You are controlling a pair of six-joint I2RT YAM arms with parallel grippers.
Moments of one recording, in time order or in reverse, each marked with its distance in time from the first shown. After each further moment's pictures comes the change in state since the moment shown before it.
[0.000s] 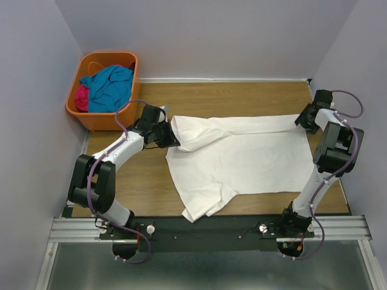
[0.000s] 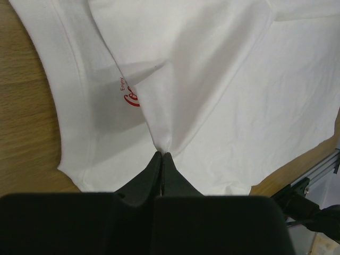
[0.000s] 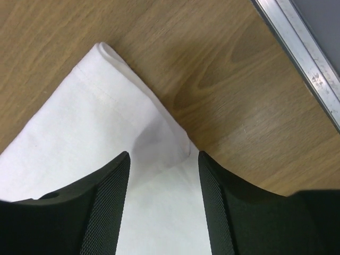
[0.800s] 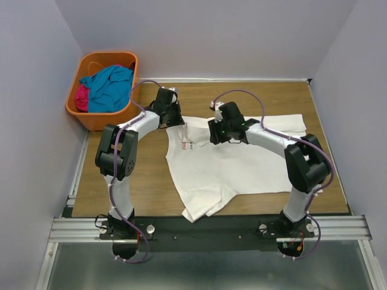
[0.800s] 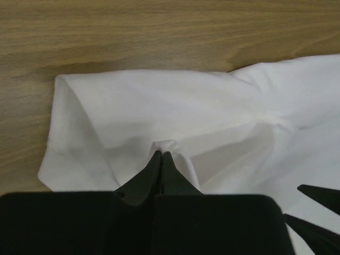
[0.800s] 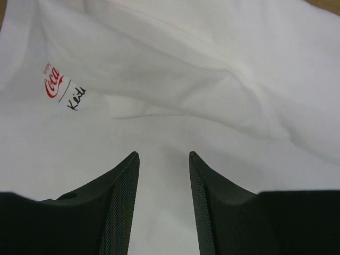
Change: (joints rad) left arm -0.007 0.408 0.394 0.110 -0.162 0.093; right arm 0.867 -0.234 -0.190 0.087 -0.215 -0.198
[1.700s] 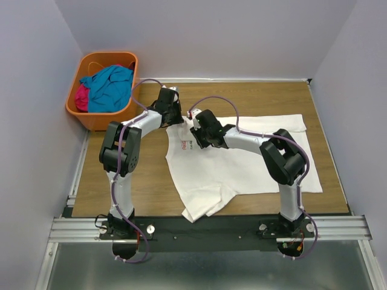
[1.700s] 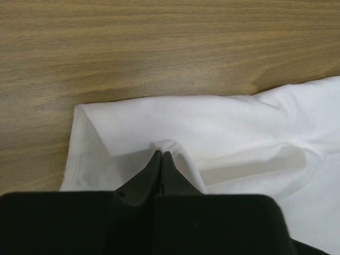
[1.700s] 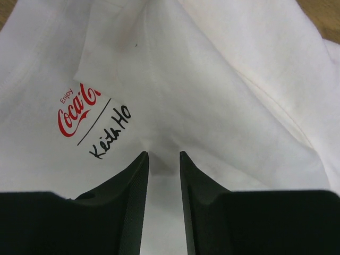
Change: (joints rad) left arm 0.000 0.086 0.038 0.047 -0.075 0.039; right arm 0.190 0.231 0.130 0.117 0.151 -0.130
